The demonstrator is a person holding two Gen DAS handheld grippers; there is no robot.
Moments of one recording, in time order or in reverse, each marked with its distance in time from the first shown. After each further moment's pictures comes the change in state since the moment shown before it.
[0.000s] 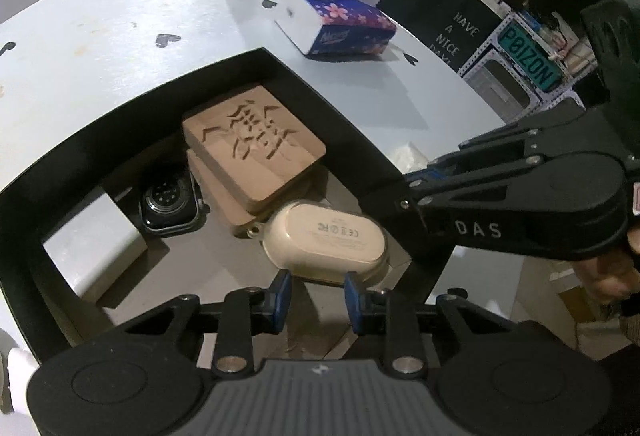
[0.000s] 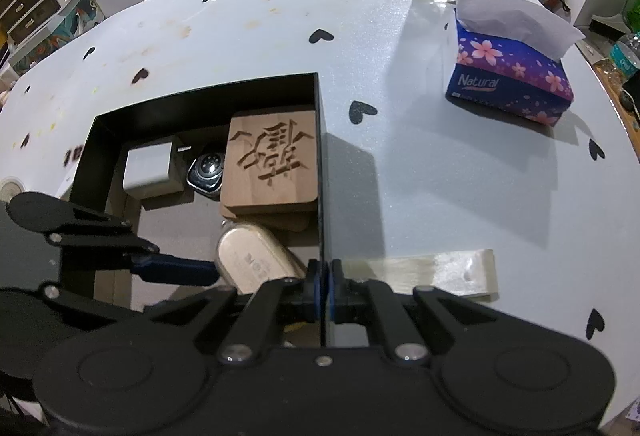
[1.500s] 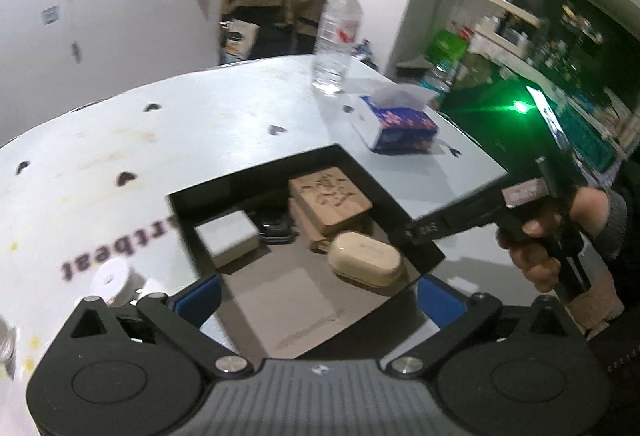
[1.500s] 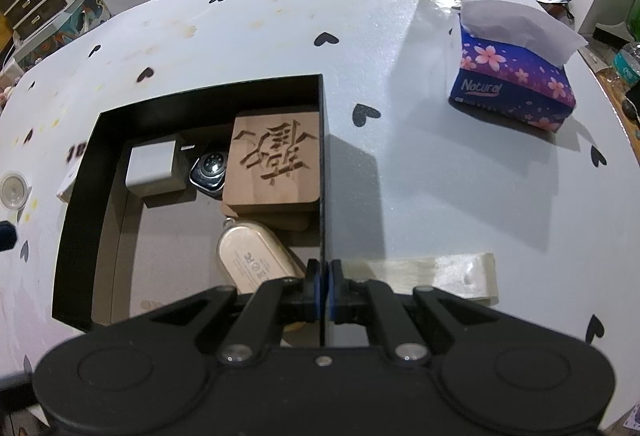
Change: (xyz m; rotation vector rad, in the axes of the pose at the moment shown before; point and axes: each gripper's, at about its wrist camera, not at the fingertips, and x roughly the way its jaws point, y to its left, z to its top) left arm -0.120 -0.041 -0.067 -0.112 -0.322 0.290; right arm -0.003 -0.001 -0.002 -0.017 -0.014 0.010
